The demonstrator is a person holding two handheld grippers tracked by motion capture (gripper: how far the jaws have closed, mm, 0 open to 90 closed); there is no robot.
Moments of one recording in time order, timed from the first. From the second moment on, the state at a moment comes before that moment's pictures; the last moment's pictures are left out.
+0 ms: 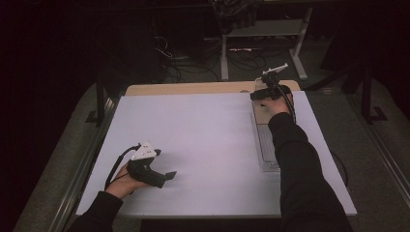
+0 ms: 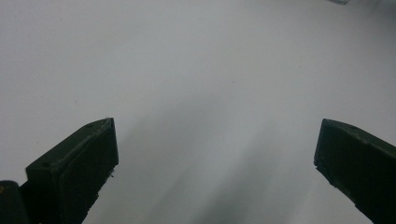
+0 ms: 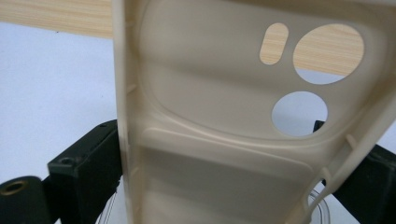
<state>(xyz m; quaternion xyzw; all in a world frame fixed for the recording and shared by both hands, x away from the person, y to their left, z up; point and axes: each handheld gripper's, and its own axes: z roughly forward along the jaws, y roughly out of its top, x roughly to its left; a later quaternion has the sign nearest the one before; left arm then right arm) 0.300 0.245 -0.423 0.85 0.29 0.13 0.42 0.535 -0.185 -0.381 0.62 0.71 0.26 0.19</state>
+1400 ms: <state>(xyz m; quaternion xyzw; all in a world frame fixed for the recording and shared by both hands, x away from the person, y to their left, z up) 0.300 0.245 -0.422 0.85 0.29 0.12 0.42 0.524 -0.194 -0.363 0.61 0.71 0.29 0.18</state>
